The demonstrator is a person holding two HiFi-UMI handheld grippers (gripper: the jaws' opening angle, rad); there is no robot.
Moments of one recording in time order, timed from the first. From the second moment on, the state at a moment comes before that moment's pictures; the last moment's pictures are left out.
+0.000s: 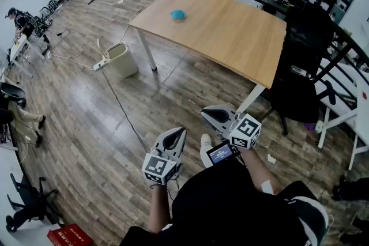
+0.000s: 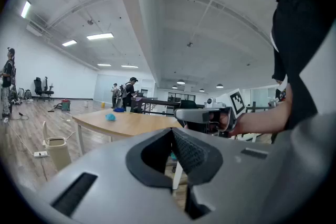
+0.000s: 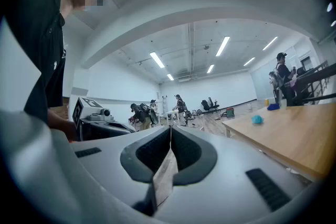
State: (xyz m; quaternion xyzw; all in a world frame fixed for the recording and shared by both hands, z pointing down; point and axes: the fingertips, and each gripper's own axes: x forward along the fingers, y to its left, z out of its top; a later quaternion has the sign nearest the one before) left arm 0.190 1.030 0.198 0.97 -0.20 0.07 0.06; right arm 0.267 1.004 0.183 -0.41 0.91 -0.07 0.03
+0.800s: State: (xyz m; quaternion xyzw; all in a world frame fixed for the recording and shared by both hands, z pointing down) left arm 0.311 0.782 0.174 0.97 -0.22 0.10 0.07; right arm 0.392 0.752 0.179 -0.40 0.91 -0.11 0.08
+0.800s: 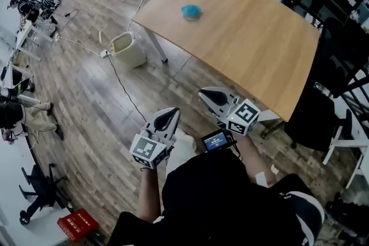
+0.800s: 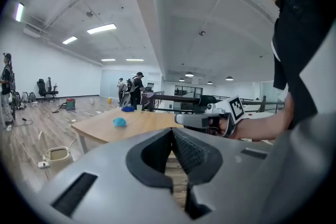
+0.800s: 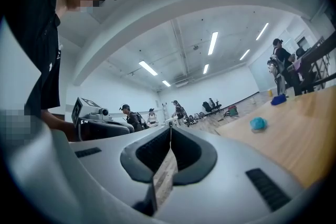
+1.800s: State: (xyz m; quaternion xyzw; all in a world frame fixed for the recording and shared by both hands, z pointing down) left arm 0.316 0.355 0.188 0.98 -0.12 0.05 0.12; right arm 0.406 0.366 0.171 -0.54 0.84 -0.08 0.00
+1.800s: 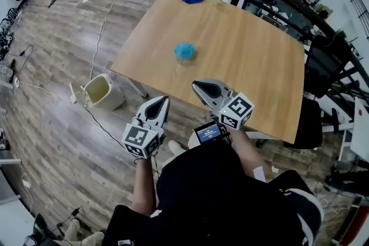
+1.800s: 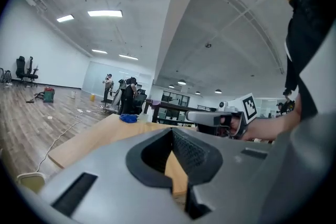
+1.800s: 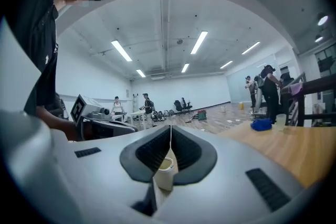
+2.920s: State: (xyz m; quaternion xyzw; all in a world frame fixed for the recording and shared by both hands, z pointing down) left arm 0.388 0.211 0.306 0.94 -0.15 0.21 0.22; right arm 0.563 0.124 0.432 -0.58 0.75 -0.20 -0.24
